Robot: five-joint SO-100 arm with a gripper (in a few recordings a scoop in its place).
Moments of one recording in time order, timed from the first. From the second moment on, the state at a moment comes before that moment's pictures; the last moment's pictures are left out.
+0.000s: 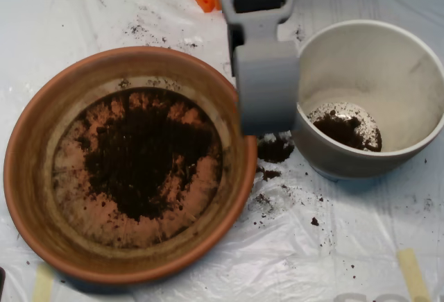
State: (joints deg) arm -0.2 97.1 66.9 88.5 -0.9
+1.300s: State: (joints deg) arm 27.1 79.4 101.7 66.4 -9.8
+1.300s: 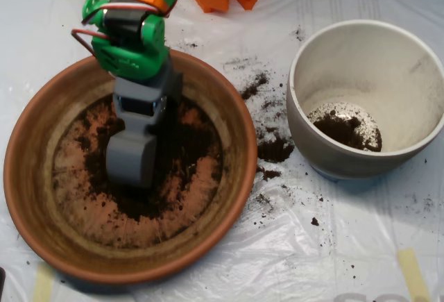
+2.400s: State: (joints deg) arm 27.7 69.9 87.5 67.1 -11.3
